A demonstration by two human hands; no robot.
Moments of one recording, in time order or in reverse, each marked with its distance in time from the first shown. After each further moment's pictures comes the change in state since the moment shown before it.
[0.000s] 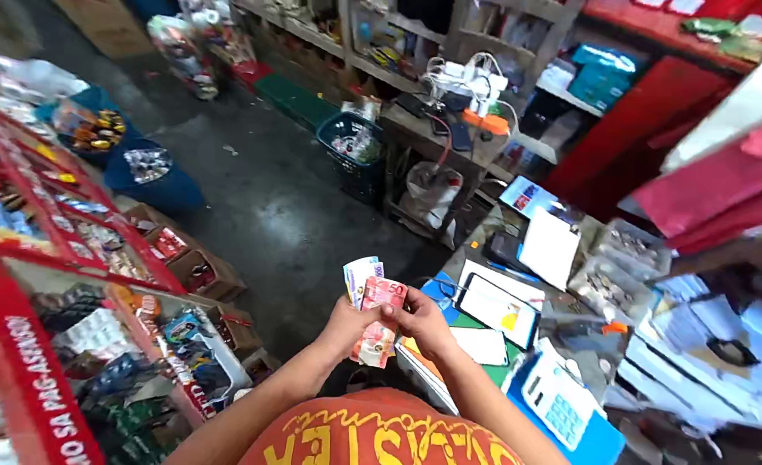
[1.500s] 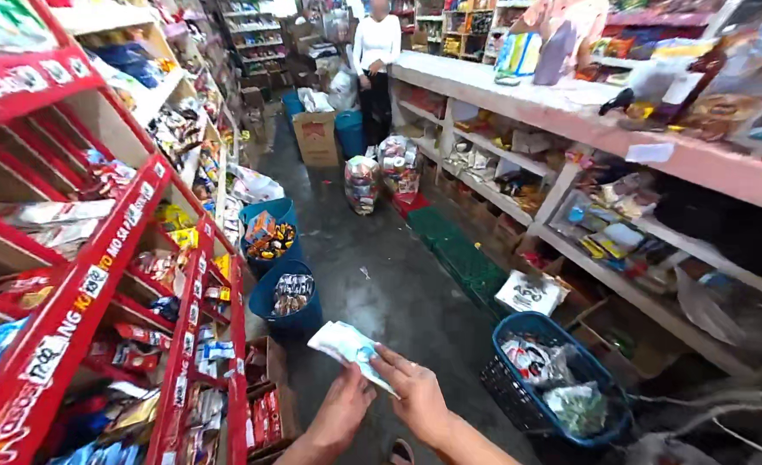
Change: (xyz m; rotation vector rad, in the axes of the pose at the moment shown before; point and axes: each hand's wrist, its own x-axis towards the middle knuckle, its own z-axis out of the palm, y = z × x) left_hand 0.520 0.360 -0.561 -0.368 0.326 0.296; right_hand 0.795 -0.122 0.468 -0.722 -0.417 -1.063
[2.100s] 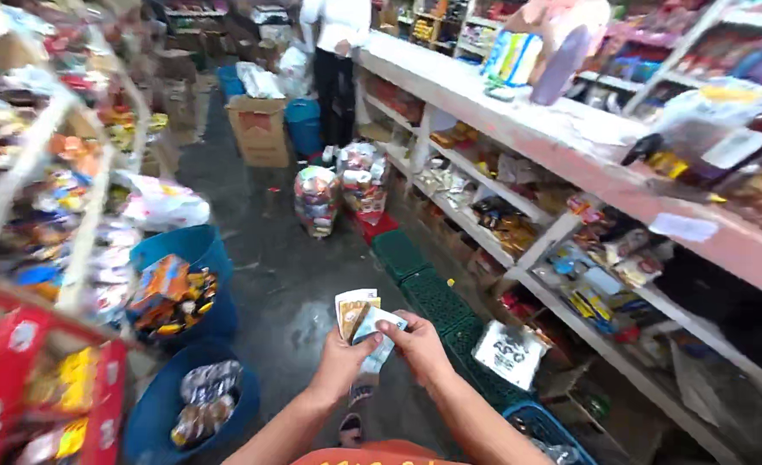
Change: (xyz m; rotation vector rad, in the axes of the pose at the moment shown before) left_hand 0.500 0.118 0.094 0.231 0.020 0.157; right_hand 0.362 0.341 -0.063 0.755 0.234 0.883
